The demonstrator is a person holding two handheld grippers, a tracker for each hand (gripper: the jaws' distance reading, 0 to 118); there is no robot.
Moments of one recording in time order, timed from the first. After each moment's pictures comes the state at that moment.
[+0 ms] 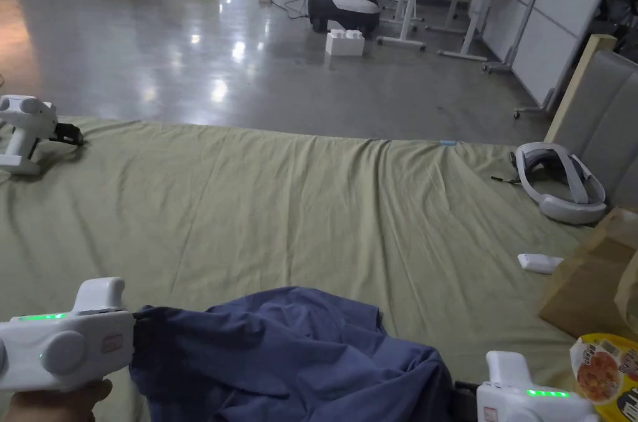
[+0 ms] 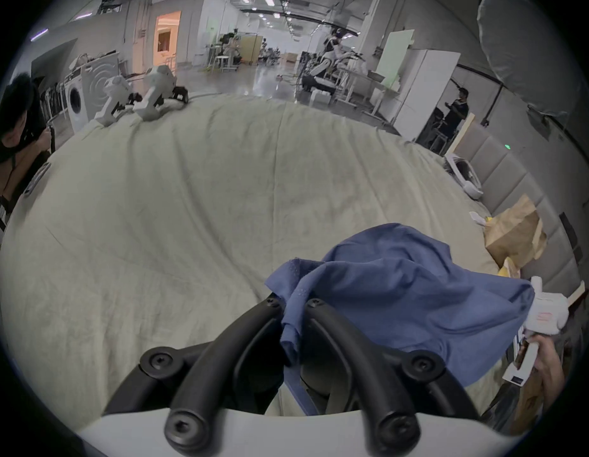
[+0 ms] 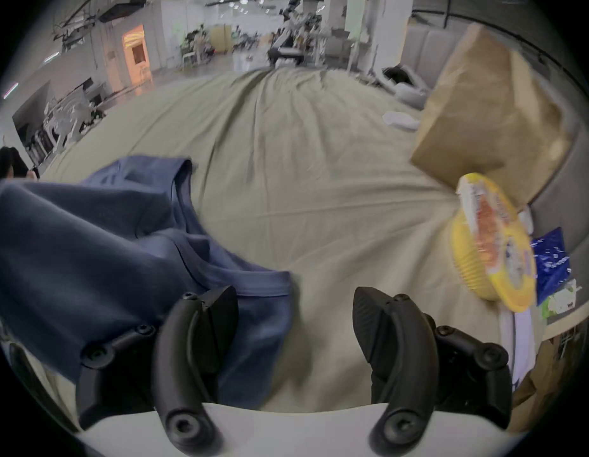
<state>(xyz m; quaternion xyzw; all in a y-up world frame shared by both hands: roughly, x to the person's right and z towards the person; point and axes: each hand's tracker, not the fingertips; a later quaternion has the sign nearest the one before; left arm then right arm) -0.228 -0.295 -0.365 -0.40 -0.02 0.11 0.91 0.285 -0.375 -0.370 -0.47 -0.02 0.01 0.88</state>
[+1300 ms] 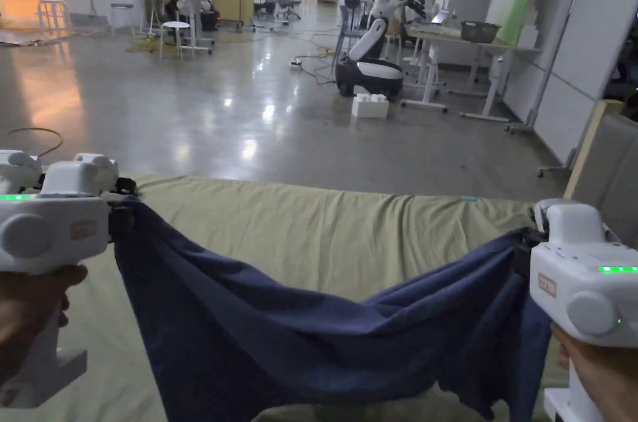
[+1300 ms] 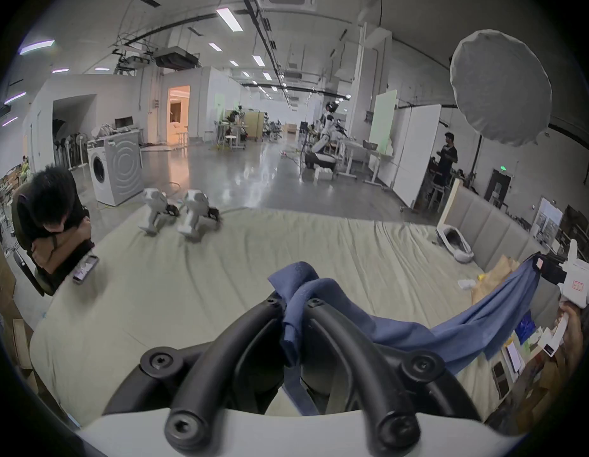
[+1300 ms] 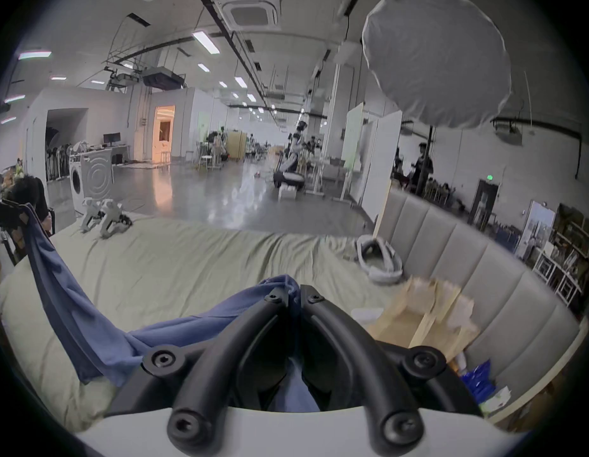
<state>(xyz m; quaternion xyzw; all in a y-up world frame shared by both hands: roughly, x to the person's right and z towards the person) -0.300 -0.097 -0.331 -0.22 0.02 0.07 0.97 0.247 -0.098 -0.354 -0.15 -0.03 0.08 0.98</state>
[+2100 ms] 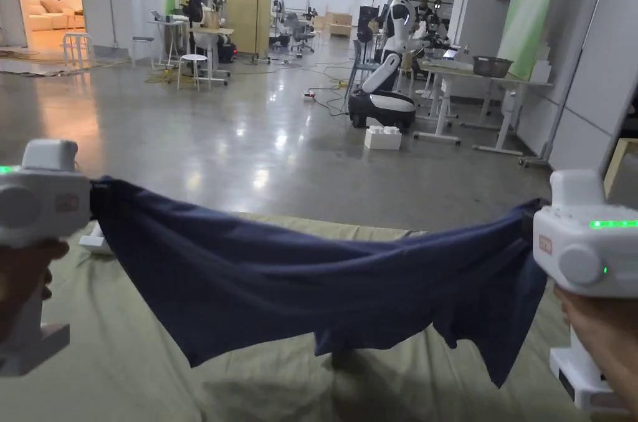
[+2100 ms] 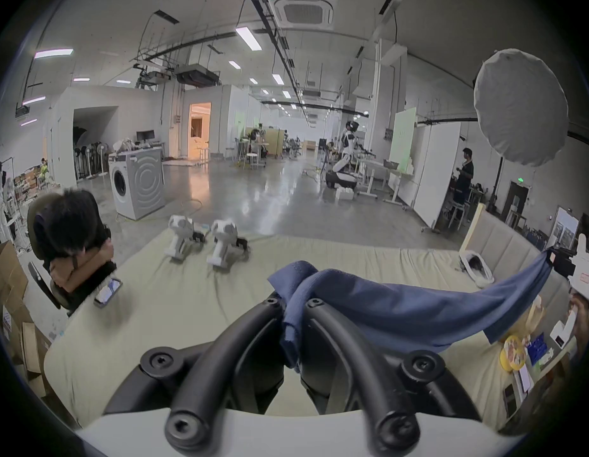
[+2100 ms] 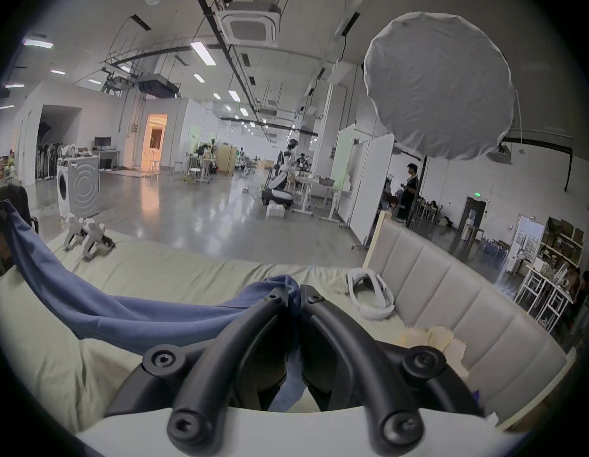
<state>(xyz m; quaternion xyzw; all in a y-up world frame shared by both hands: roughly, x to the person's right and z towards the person) -0.348 -0.069 -0.362 -0.19 0.07 0.06 0.98 0.218 -0.065 -0.409 -0.13 -0.06 0.10 0.99</state>
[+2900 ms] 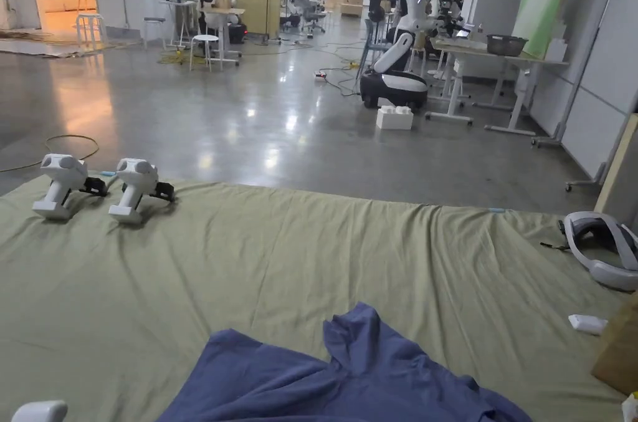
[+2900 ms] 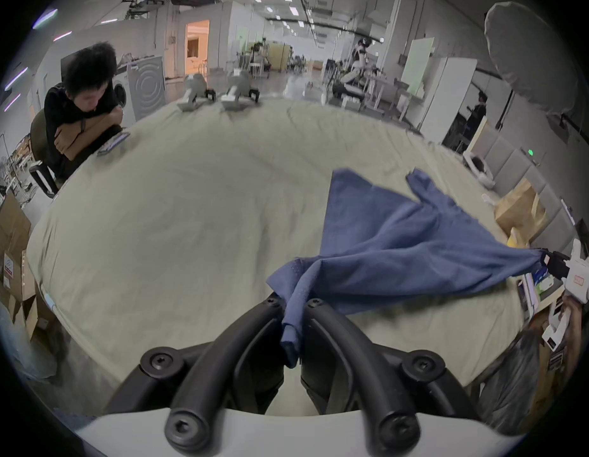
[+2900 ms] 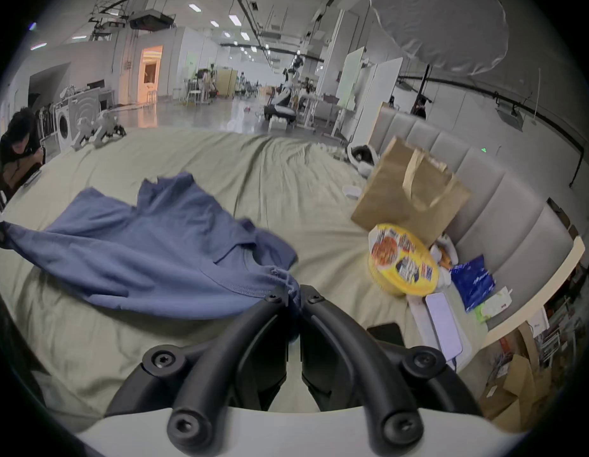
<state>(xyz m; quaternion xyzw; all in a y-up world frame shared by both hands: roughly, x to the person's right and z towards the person) -0.328 -0.279 -0.151 -0.41 0.06 0.09 0.91 0.249 -0.286 -0.201 -0.32 -0.07 0.10 0.94</state>
